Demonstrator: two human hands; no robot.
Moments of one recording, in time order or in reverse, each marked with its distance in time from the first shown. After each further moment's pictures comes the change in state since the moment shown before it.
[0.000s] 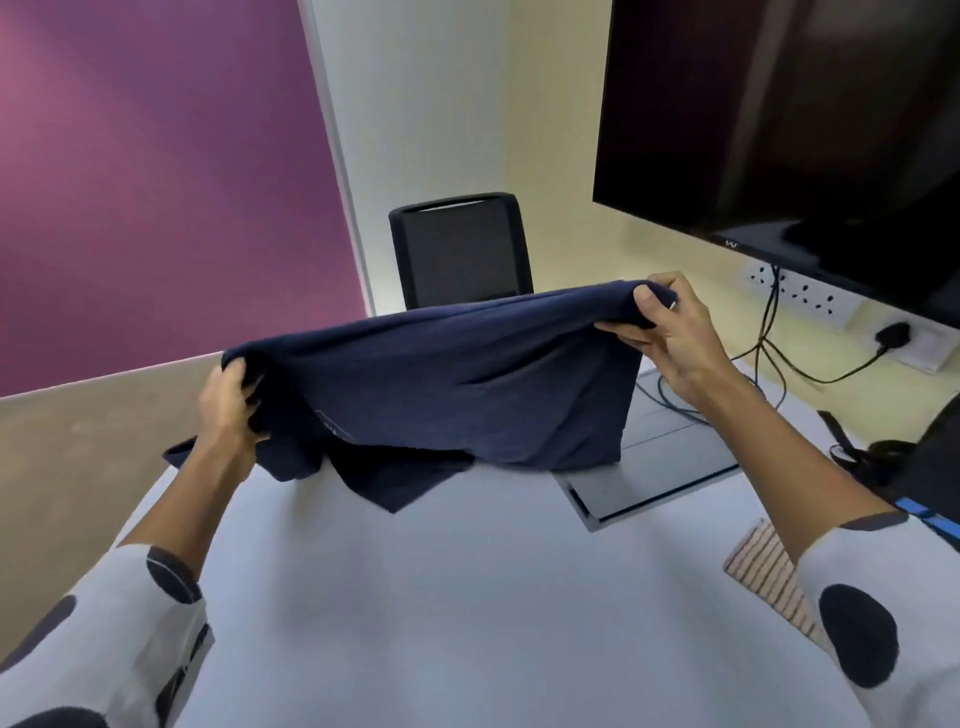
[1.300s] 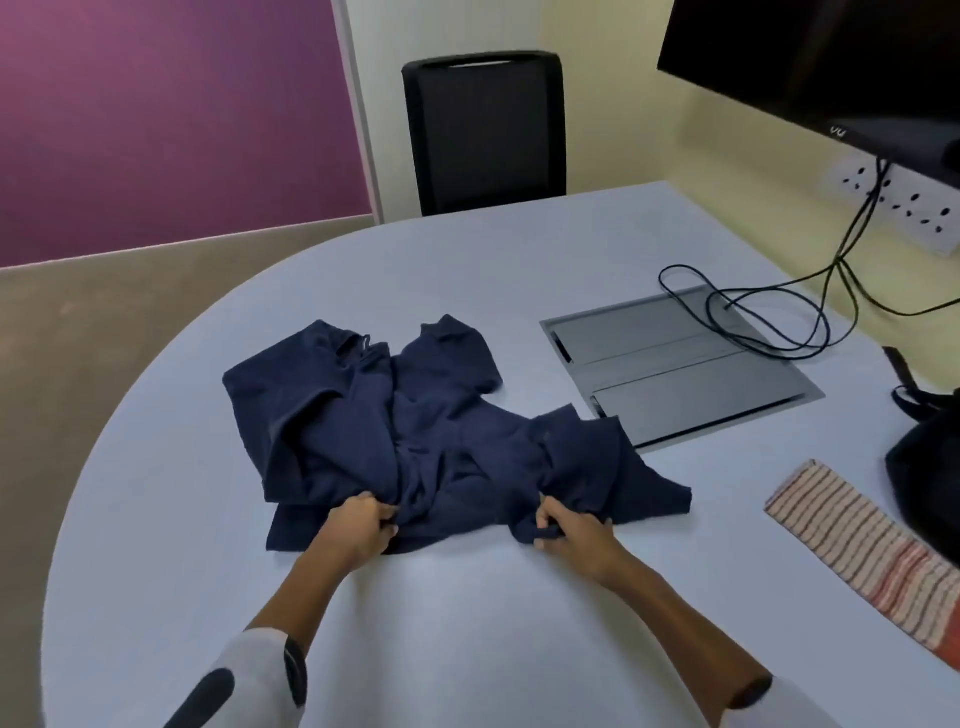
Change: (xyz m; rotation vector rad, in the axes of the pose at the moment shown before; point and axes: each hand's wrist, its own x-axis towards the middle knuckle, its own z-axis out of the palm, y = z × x) left_hand -0.039 -0.245 -0.030 1.552 -0.677 0.089; right_hand -0.166 0.266 0.025 -0.939 -0.579 0.629
